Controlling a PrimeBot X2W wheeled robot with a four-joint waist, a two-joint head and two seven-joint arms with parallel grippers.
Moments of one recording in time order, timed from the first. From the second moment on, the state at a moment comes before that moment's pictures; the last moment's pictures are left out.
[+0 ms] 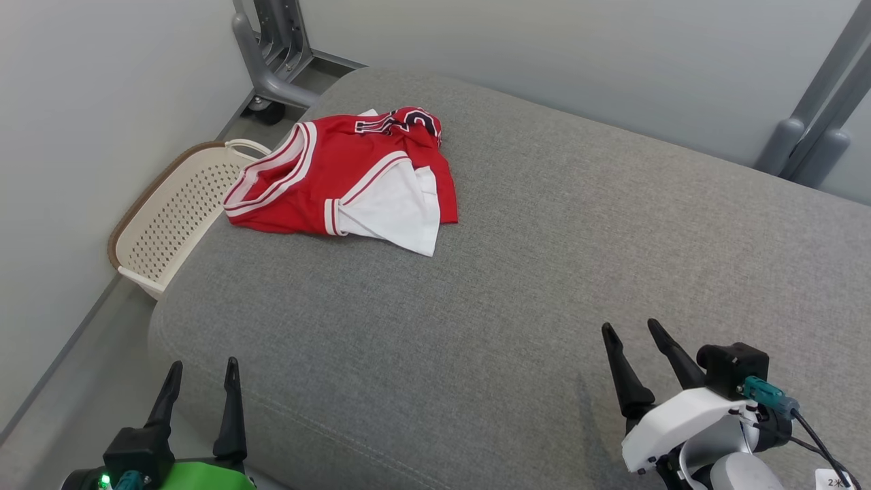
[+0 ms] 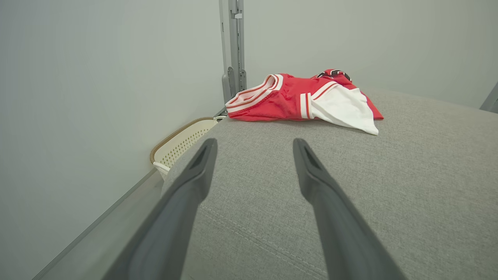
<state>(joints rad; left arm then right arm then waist) 0.04 0.11 -0.01 0.23 -0.17 -0.08 -0.26 -0.05 -0.05 0.10 0.21 0.27 0.13 -0.08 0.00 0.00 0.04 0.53</state>
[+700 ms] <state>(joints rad) -0.26 0.10 -0.11 0.48 -0.25 -0.12 -0.07 -0.05 -0.05 0.09 0.11 0.20 0.13 -0.01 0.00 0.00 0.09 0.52</state>
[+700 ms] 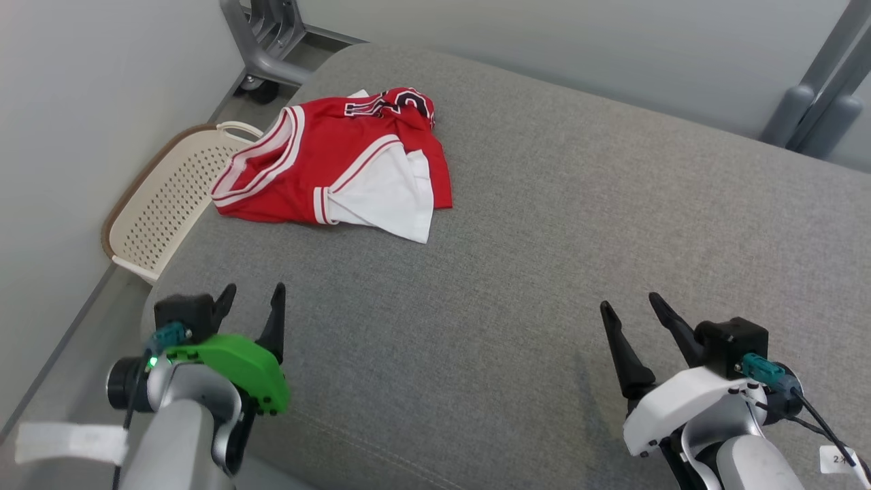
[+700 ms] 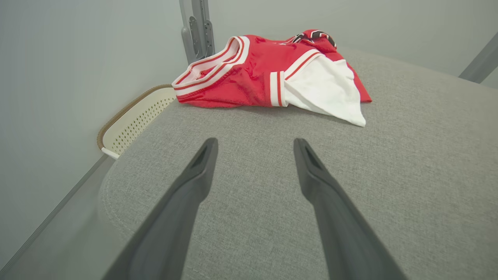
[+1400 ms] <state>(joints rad) -0.80 0.18 -0.05 0.86 -0.41 -0.12 0.29 -0.08 -0.22 0.18 -0.19 0.15 0.13 0.23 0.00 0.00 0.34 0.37</state>
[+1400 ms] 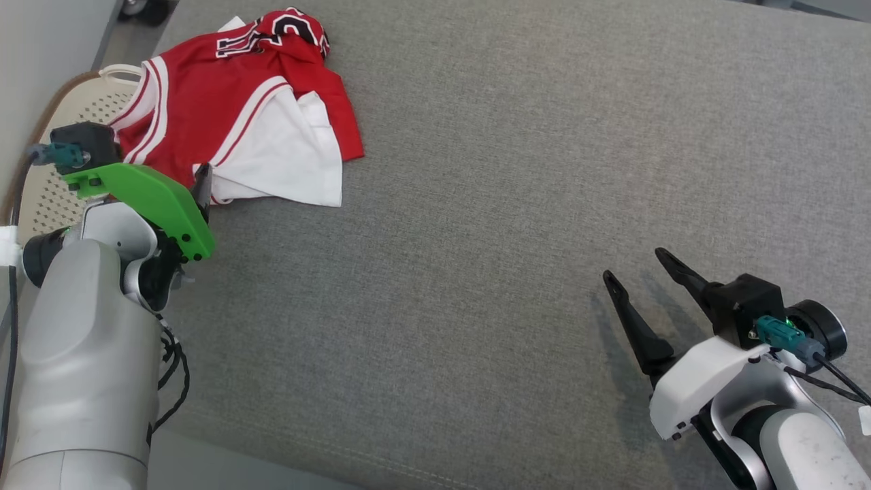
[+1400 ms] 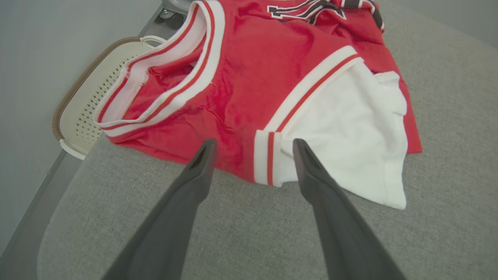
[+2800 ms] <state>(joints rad) -1.08 0.16 -0.20 0.82 -0.32 -0.09 0.13 -0.09 -0.11 0.24 -0.03 0.19 0.13 0.09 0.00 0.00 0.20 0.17</state>
